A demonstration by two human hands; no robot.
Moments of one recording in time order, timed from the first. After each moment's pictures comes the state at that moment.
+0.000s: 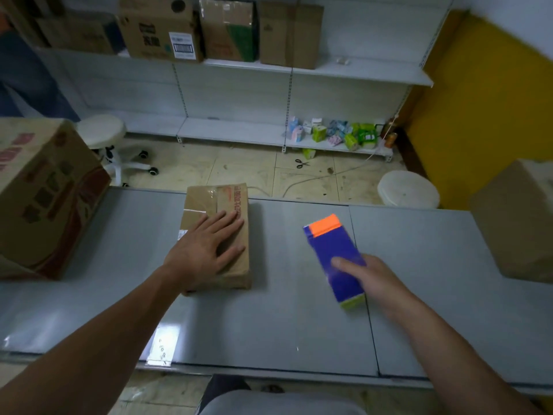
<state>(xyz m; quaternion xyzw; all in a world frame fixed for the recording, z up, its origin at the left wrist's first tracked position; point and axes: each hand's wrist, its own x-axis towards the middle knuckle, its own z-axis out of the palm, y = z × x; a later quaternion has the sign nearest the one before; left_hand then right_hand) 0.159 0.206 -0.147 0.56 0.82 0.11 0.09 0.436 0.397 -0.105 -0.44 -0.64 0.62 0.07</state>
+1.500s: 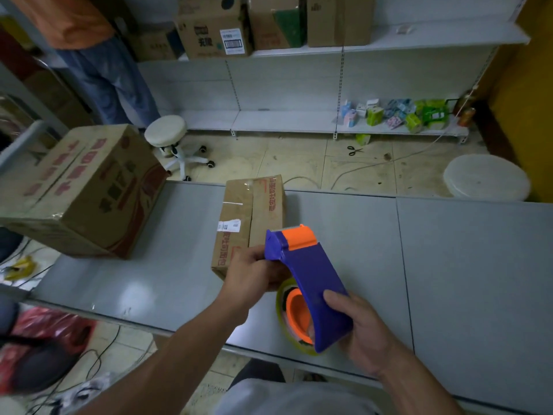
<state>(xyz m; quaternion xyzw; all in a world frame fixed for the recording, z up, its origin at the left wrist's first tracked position) 0.292 0.213 -0.060 0.08 0.77 0.53 0.35 0.429 0.312 -0.103 -0.21 -0.35 0.91 0.01</state>
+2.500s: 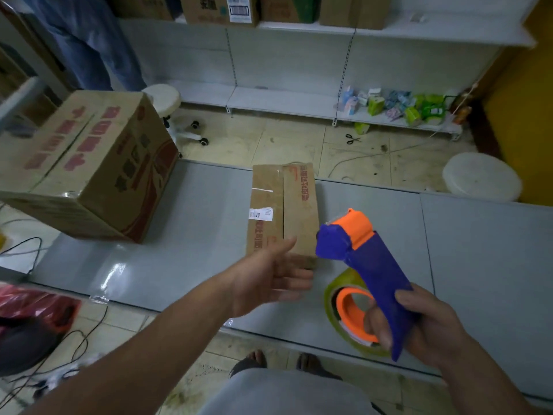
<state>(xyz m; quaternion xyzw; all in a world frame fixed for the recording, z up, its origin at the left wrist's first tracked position) 0.226 0.154 -0.062 0.00 0.62 0.49 0.62 0.423 0.311 -0.087 -0.14 -0.44 0.89 0.01</state>
